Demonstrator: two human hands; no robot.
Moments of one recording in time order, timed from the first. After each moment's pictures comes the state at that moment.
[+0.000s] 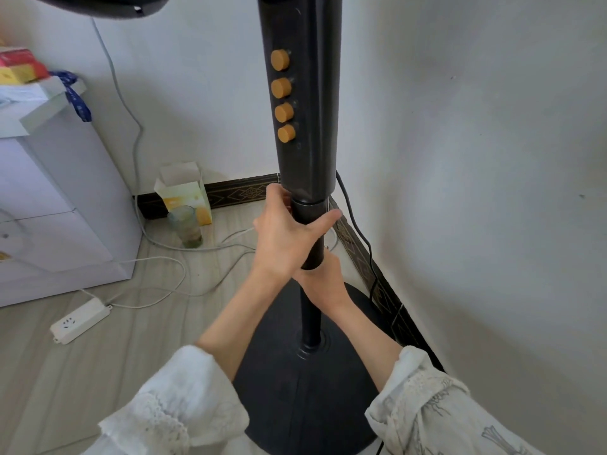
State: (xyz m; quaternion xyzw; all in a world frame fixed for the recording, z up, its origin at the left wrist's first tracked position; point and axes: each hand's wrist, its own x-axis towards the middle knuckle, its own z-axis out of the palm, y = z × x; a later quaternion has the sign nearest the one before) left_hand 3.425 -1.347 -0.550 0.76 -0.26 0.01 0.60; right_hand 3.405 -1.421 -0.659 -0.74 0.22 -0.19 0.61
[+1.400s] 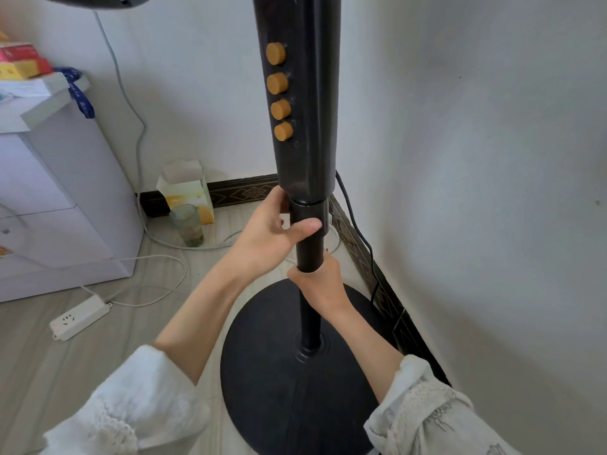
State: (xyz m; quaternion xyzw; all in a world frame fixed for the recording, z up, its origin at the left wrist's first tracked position) left_hand 3.448 -1.328 -0.551 0.74 -0.34 -0.12 0.57; right_hand 3.405 -1.422 -0.657 -0.73 0.21 -0.18 0.62
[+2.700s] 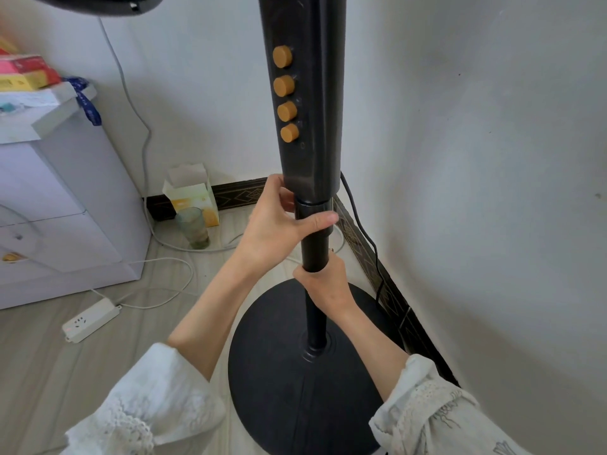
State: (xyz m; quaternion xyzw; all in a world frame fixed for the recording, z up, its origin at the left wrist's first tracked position) left_hand 3.442 -1.332 -0.540 0.76 -0.34 -0.04 0.56; right_hand 3.401 -1.419 -0.654 -0.73 0.21 -0.20 0.62
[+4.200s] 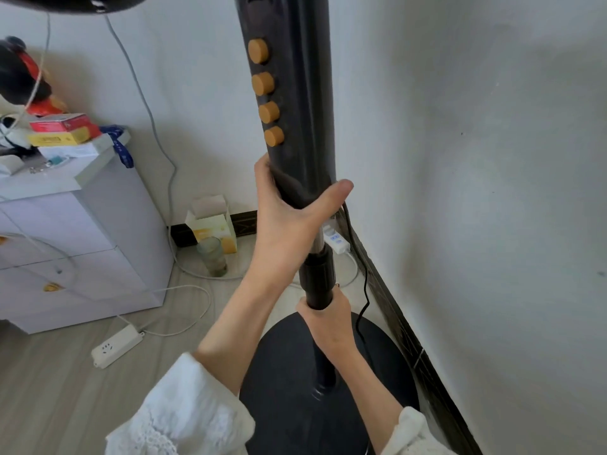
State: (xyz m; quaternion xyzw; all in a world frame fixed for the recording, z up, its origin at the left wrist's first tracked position) left_hand 3.434 -1.362 -0.464 0.64 -0.28 0.03 0.71; right_hand 3.412 -1.416 -0.641 -0.68 0.22 -0.23 0.66
